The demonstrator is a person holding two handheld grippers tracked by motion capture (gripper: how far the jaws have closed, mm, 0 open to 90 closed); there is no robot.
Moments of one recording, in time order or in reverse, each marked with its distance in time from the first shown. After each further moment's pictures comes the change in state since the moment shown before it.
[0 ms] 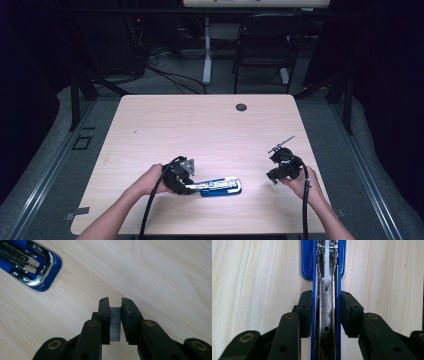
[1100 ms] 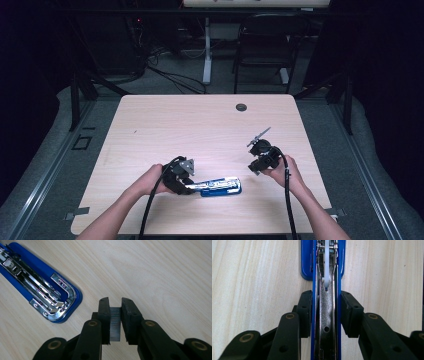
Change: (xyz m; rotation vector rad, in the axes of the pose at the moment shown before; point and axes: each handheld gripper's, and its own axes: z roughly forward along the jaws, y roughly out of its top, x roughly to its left) left arm 0.001 -0.001 0.001 -0.009 -0.004 0.002; right arm 0.026 0.052 0.016 -0.020 0.036 -0.154
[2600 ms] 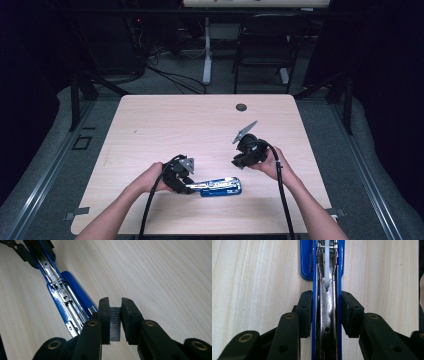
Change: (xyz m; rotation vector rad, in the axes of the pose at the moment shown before) left arm 0.008 0.001 0.000 0.010 -0.055 0.003; right arm 0.027 0.037 -0.013 -0.122 0.117 -0.227
